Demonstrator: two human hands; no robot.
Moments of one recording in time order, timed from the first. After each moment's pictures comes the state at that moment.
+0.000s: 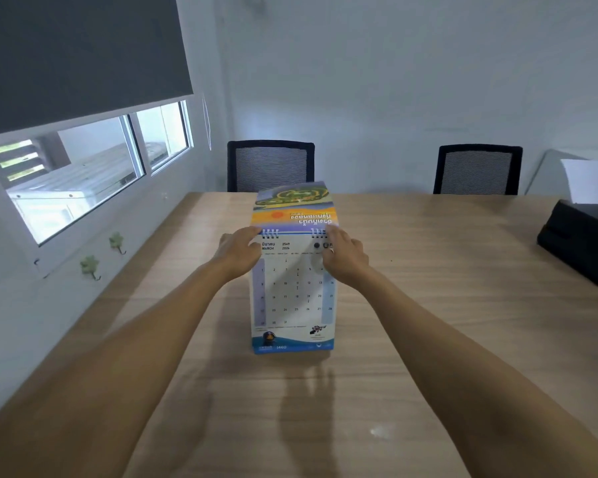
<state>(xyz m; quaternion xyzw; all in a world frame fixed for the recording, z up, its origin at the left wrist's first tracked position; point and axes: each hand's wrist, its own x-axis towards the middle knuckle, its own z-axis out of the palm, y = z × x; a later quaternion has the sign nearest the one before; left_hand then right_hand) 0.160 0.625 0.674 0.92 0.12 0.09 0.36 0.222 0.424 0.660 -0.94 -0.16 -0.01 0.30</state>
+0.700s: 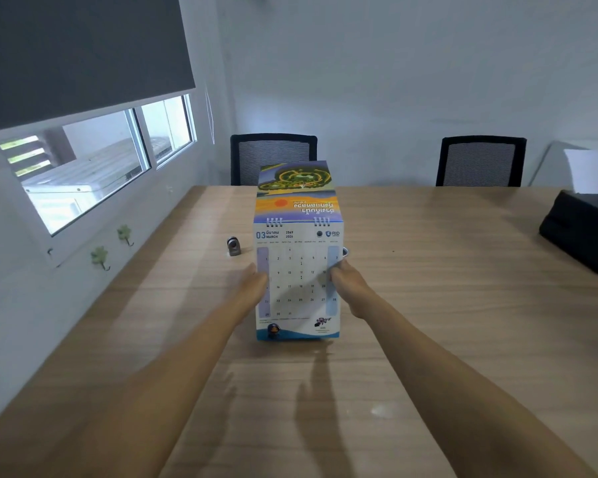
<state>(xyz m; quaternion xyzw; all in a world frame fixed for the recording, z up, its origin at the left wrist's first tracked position) 0.124 0.593 0.616 0.83 0.20 0.04 0.52 0.171 0.419 0.626 -0.81 -0.02 0.17 0.56</state>
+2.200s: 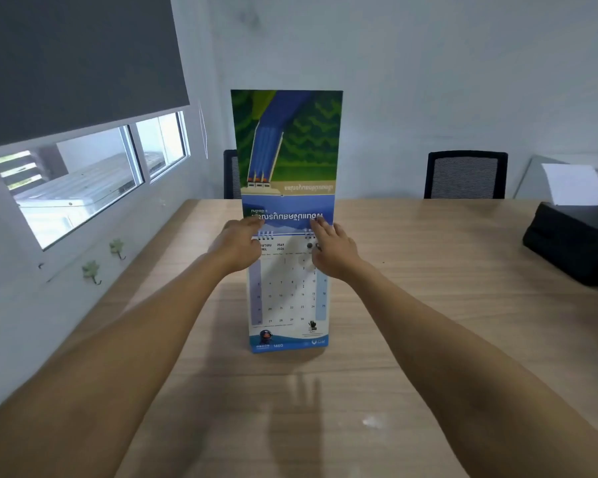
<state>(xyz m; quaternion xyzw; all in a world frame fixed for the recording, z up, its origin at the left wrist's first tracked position) 0.154 0.617 0.696 0.96 0.07 0.11 0.24 0.202 0.423 0.680 -0.95 -0.23 -0.02 0.21</state>
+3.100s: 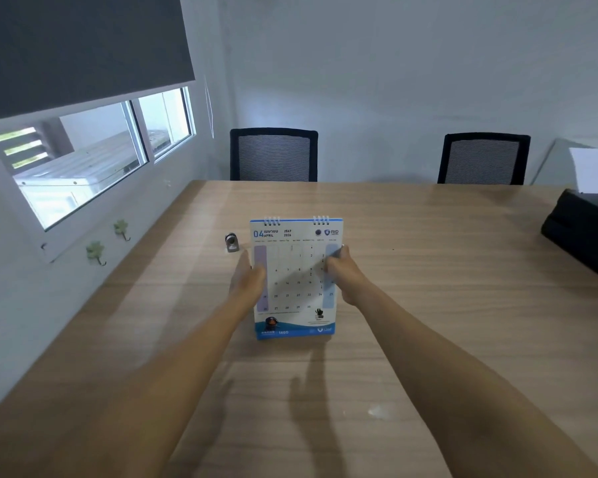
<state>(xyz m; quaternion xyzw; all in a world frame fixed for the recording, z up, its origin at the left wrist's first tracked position) 0.133 0.589 0.615 0.80 0.21 0.11 0.55 0.199 0.428 0.626 -0.76 0.01 0.18 0.62</state>
